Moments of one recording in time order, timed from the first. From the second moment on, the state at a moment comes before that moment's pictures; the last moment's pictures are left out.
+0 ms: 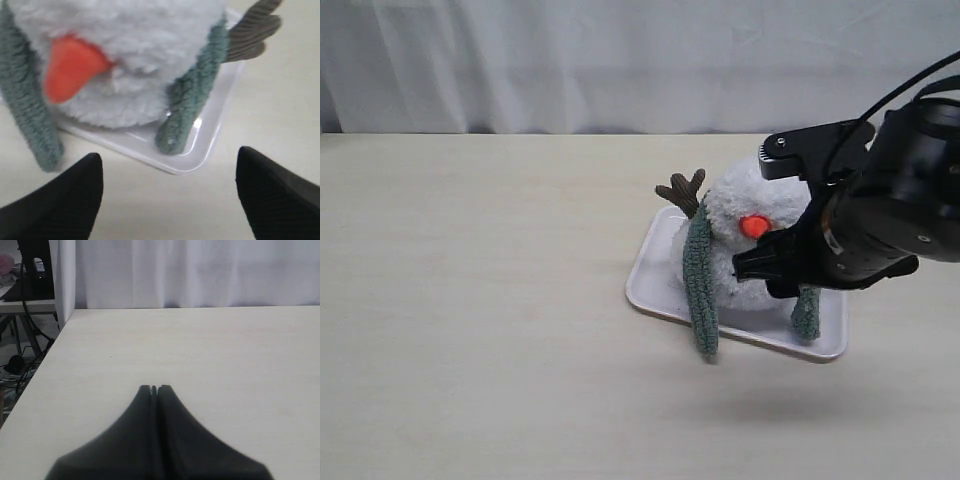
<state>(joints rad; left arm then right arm) 0.00 0.00 0.00 -0.06 0.32 0.08 0.62 1.49 -0.92 -0.61 0.83 0.90</state>
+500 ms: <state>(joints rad) 0.00 0.00 0.00 -0.06 0.32 0.08 0.42 1.64 -0.92 -0.47 0.62 0.73</state>
